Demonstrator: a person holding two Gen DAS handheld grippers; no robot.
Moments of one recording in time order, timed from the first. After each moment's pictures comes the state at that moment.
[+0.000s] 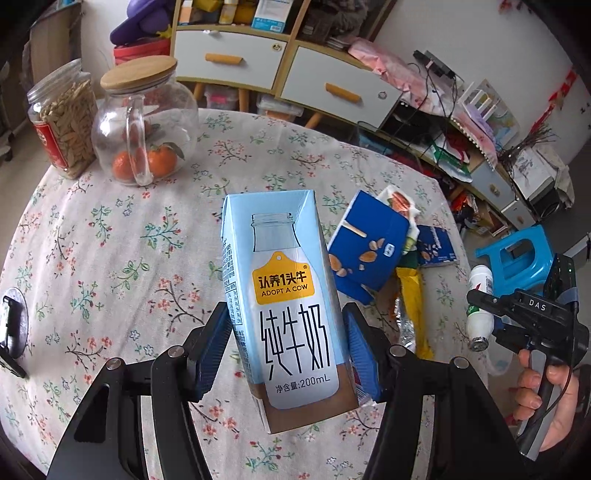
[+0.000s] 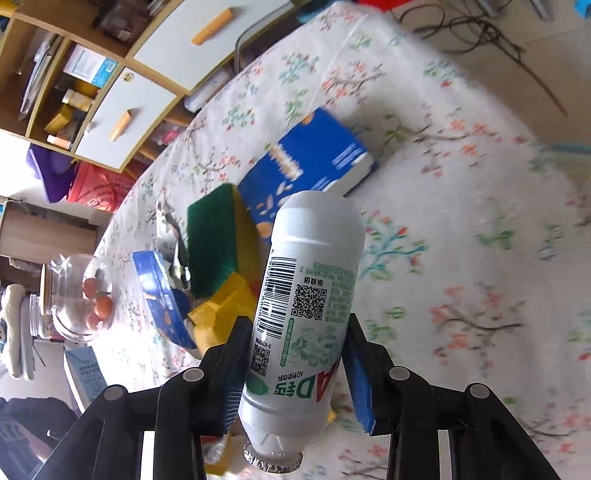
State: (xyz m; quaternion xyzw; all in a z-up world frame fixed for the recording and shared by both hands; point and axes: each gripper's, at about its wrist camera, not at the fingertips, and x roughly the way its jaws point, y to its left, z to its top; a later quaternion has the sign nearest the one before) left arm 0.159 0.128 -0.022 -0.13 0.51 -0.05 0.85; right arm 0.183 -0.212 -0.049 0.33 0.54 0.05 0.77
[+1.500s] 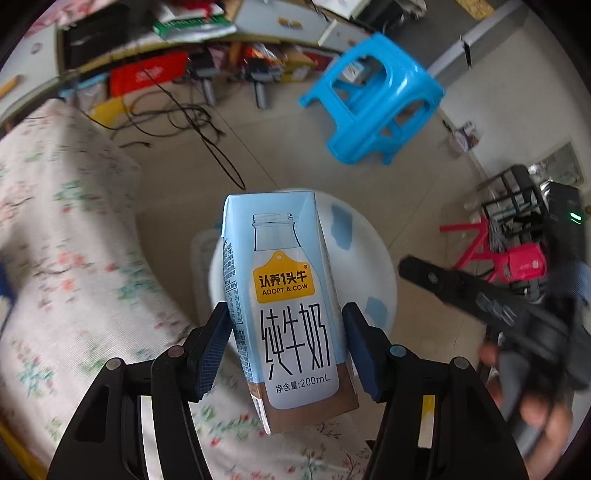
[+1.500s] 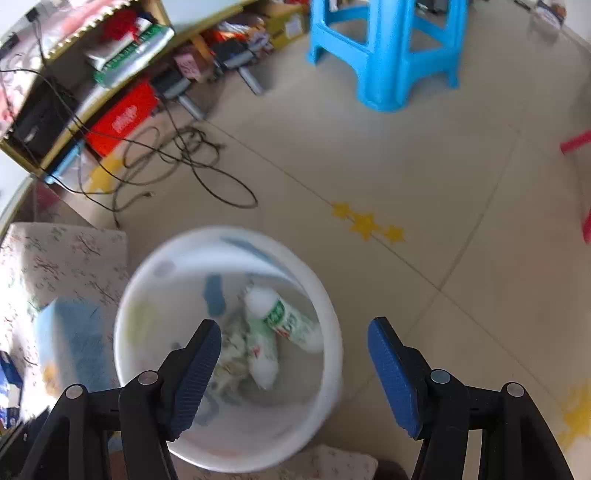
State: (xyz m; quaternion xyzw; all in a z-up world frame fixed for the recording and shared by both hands) left arm 0.209 -0.341 -0.082 0.05 0.59 -0.41 0.70; right arm 0.081 -0.488 -0.045 0.30 0.50 -0.30 0.75
